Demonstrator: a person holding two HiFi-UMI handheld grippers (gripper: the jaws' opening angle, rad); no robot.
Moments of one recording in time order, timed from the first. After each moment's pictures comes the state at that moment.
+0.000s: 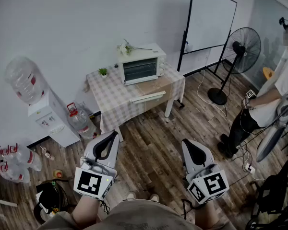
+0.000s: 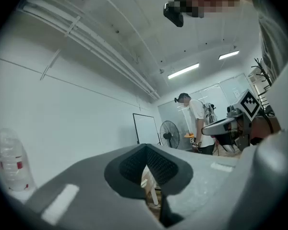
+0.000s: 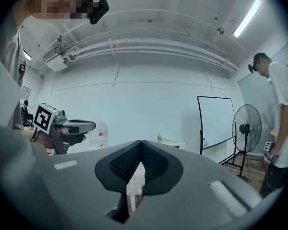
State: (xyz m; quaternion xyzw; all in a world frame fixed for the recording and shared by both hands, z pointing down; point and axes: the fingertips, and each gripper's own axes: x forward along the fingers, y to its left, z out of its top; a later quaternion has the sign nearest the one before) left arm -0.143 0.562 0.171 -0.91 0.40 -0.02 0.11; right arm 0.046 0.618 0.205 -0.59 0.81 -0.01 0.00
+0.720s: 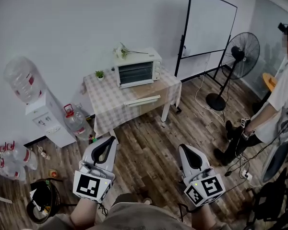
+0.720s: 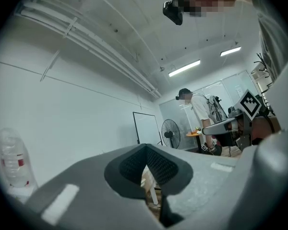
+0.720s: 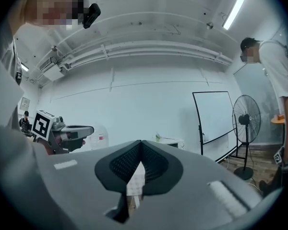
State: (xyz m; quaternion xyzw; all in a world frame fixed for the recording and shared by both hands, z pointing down) left arm -0.099 0.575 0.187 -0.91 0.41 -0.03 0.11; right arm 0.098 0.629 0.225 -0.59 0.81 -0.04 0.04
